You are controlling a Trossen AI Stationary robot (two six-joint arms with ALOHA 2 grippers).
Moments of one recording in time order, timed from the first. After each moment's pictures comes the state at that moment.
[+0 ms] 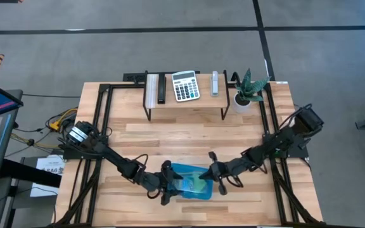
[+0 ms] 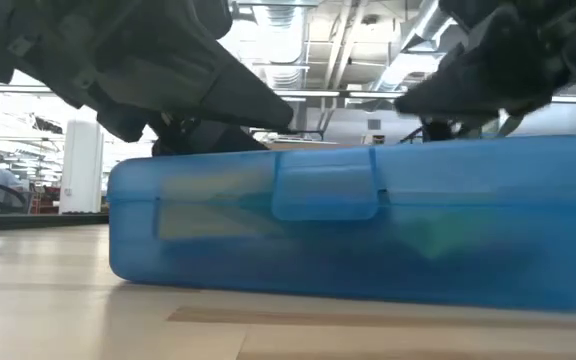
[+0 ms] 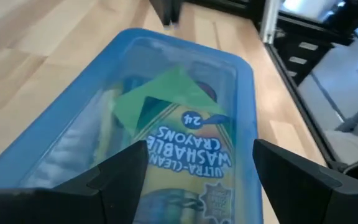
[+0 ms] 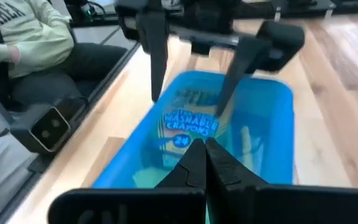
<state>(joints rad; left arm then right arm) -0.54 1.90 0.81 0.64 -0.38 -0.47 0.50 1.61 0.55 0.73 0.22 0.24</state>
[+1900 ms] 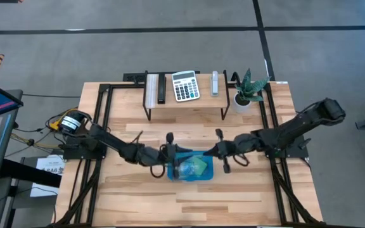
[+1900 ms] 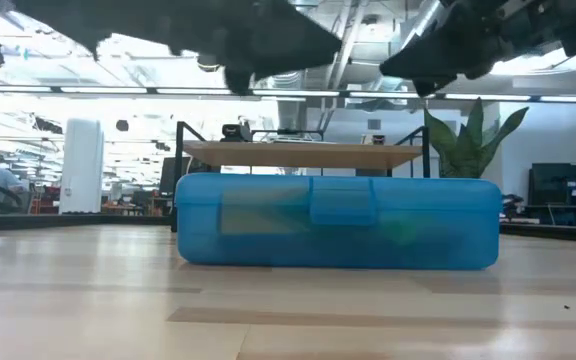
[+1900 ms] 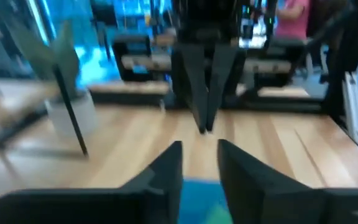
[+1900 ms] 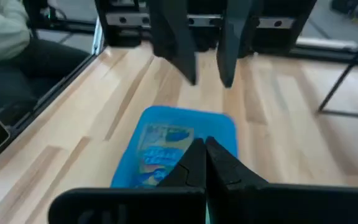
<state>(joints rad) -0.34 1.74 0.81 0.80 -0.51 -0.06 0.29 1.25 0.54 0.39 0.15 0.02</state>
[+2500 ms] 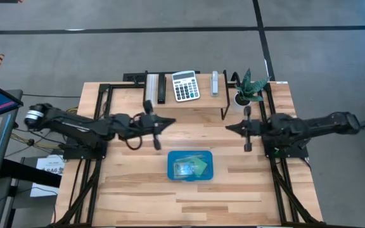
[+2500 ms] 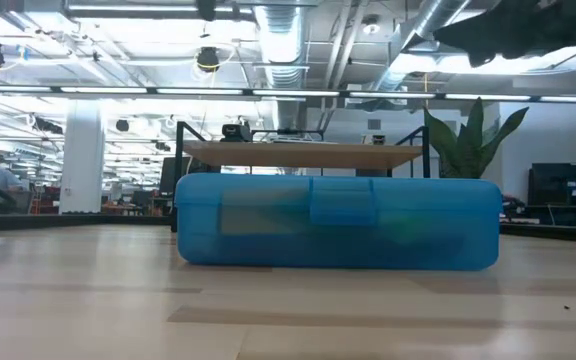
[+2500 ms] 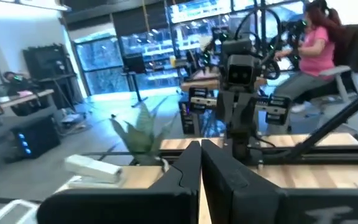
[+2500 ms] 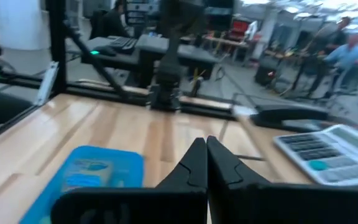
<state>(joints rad) -0.11 1.22 0.79 0.49 -0.36 0.16 0.09 0.55 0.33 0.20 0.15 -0.18</state>
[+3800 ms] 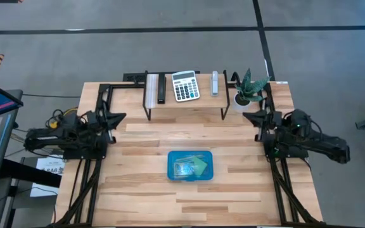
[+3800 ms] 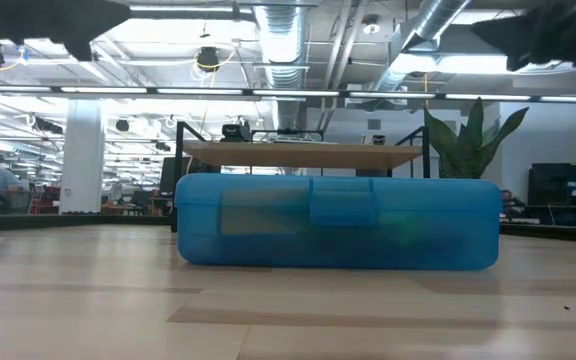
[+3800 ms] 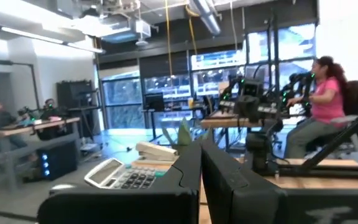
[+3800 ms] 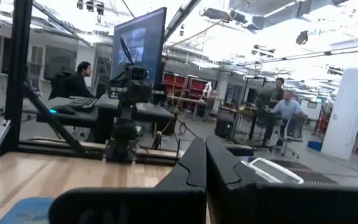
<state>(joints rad) 0.01 0.04 0.24 0.07 -0.28 0.15 -0.30 0.02 0.19 0.11 -0.12 -0.16</state>
